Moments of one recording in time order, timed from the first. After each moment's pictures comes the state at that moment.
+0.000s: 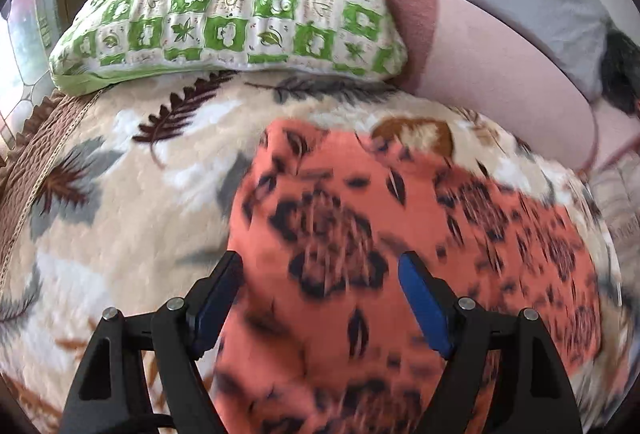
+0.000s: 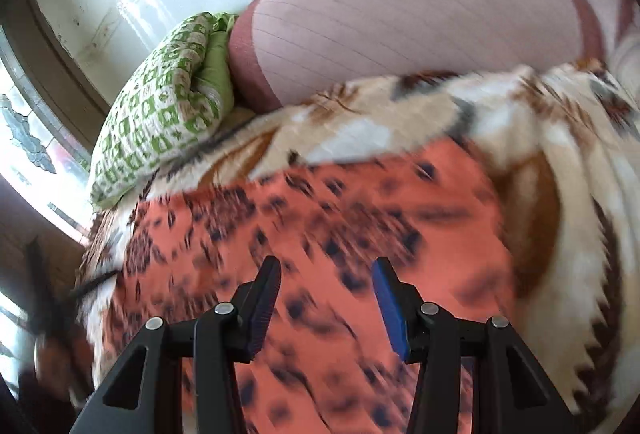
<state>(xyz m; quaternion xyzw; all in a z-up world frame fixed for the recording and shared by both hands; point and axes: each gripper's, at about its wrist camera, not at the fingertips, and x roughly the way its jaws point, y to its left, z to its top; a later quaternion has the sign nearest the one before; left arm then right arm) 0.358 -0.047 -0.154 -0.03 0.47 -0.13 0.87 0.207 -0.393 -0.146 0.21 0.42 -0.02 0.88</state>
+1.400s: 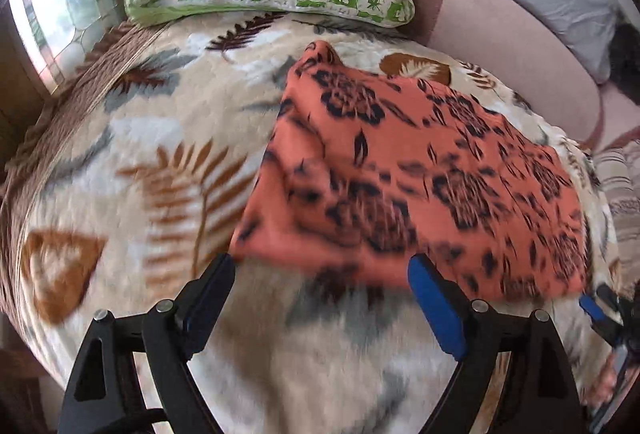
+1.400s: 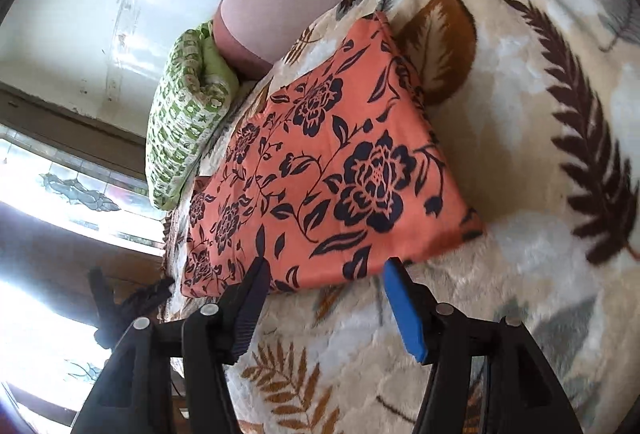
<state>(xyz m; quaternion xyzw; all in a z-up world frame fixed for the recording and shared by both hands) 0.186 -0.002 -0.130 -0.03 0.53 -0.09 0.84 0.077 -0.432 -0.175 0.42 0.43 0.05 0.80</state>
